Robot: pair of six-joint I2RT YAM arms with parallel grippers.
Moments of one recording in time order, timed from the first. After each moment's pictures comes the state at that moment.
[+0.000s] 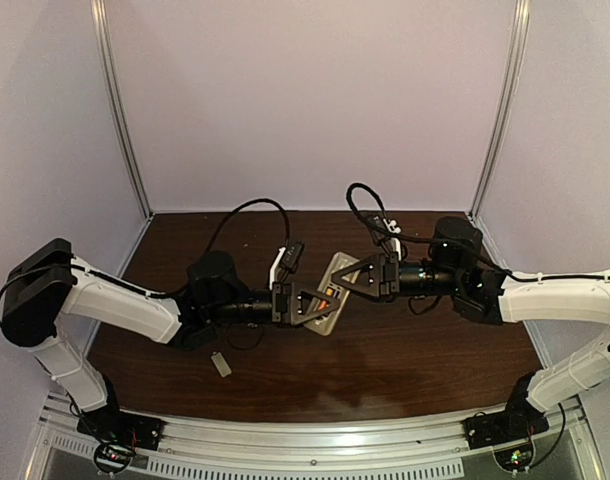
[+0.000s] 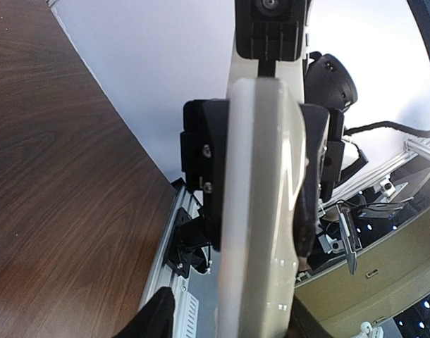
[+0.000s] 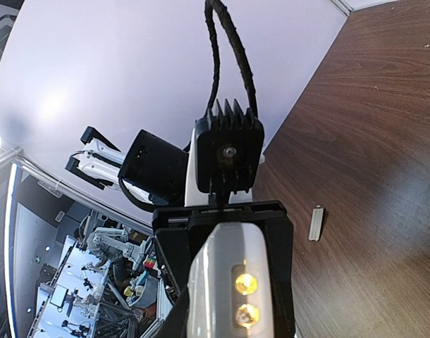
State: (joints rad) left arm -1.00 1.64 0.73 0.92 0.56 -1.02; right arm 0.81 1.30 0.73 0.50 -0.67 0.95
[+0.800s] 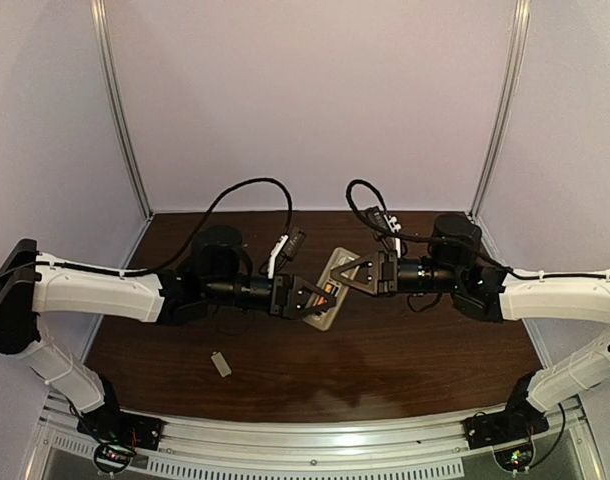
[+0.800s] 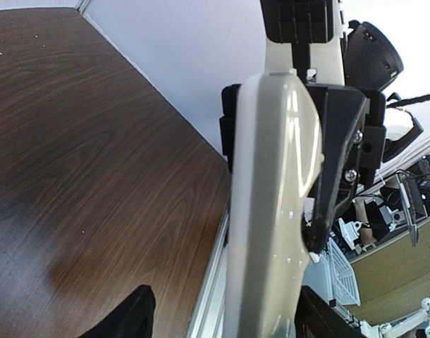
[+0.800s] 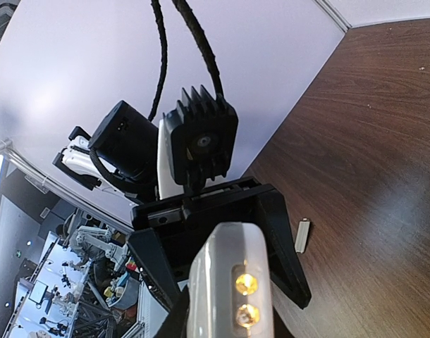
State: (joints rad) left arm -0.96 1.52 0.87 0.41 0.55 -0.70; right arm 0.81 1.30 0.75 0.45 -0.63 0.86
